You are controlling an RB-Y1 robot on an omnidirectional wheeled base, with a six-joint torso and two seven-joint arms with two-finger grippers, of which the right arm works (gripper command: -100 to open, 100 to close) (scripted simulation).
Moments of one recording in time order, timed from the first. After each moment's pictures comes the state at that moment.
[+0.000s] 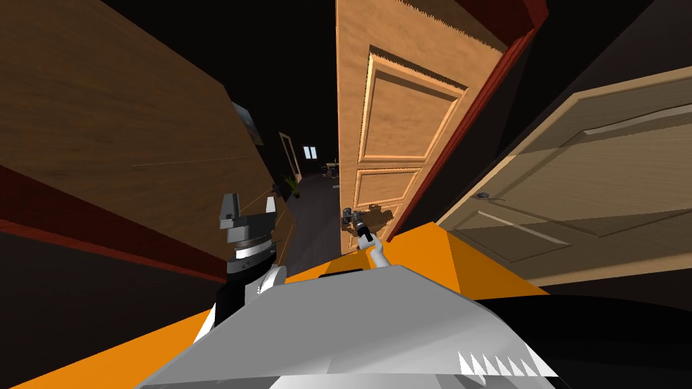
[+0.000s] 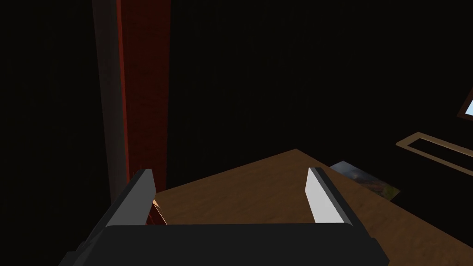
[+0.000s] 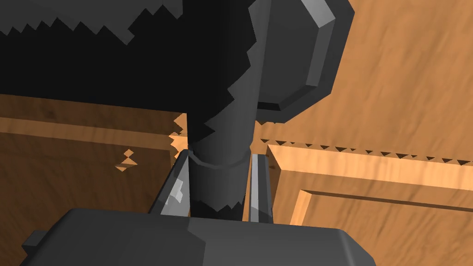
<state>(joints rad) -0.17 0.00 0.07 -1.10 0.05 -0.31 -0.02</state>
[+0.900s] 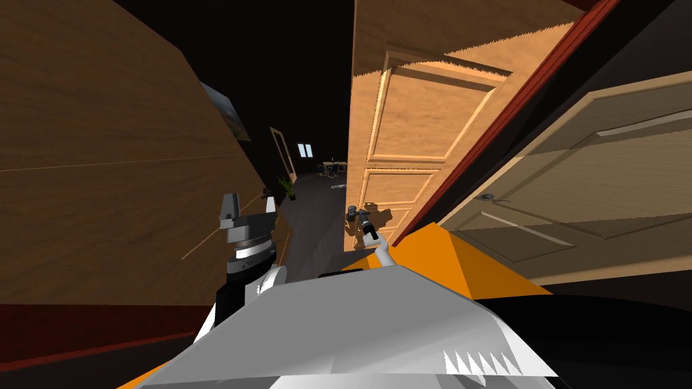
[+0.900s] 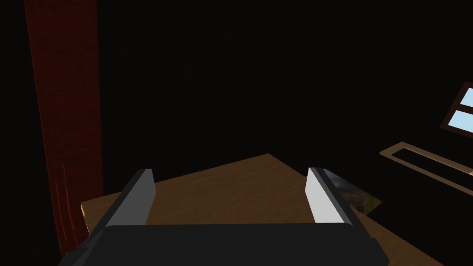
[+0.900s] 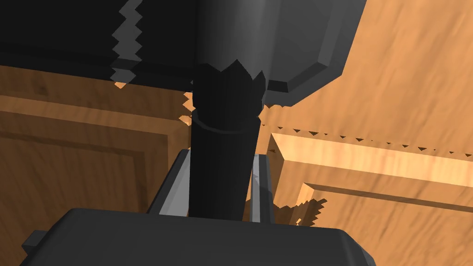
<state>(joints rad) -0.18 -0.04 -0.02 -1.10 0.04 -0.31 -0.01</state>
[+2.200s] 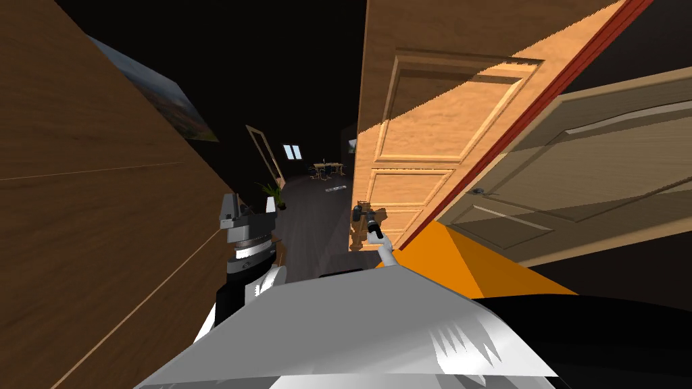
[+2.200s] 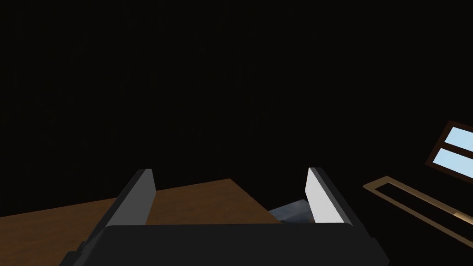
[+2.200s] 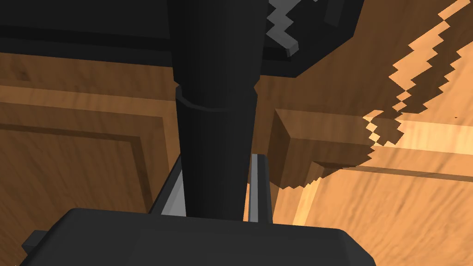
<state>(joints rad) -0.20 -0.02 -0.19 -1.08 0.01 -0.31 0.03</state>
